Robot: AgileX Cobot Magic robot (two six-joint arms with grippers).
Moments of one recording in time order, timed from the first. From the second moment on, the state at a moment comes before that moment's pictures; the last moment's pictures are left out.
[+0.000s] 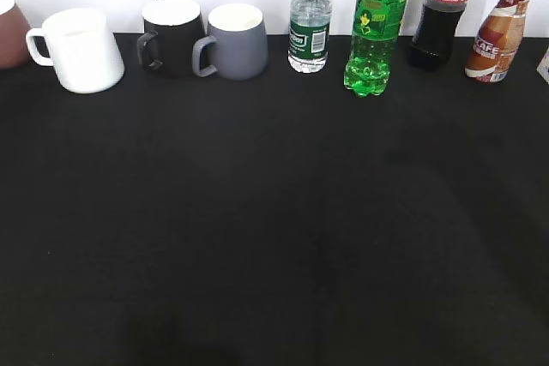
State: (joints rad) left arm 0.10 0.62 -0.50 0.36 -0.15 -0.37; right arm 0.26 1.06 -0.72 -0.05 -0.06 0.05
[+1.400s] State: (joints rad) left arm 0.10 -0.01 -0.54 0.01 1.06 -0.04; right arm 0.26 0.16 -0.50 0.15 1.04 -0.13
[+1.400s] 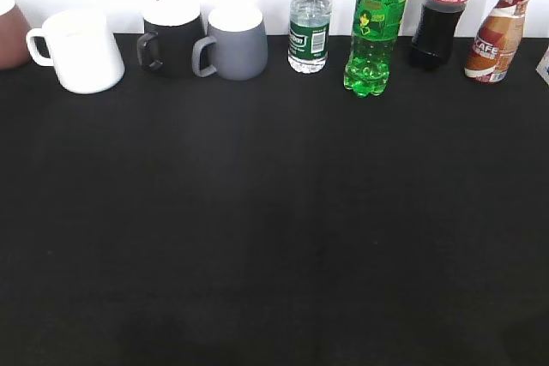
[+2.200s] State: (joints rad) left arm 0.00 -0.01 -0.54 0.01 1.06 -0.04; right arm -0.11 0.00 -0.50 0.16 1.04 -0.13
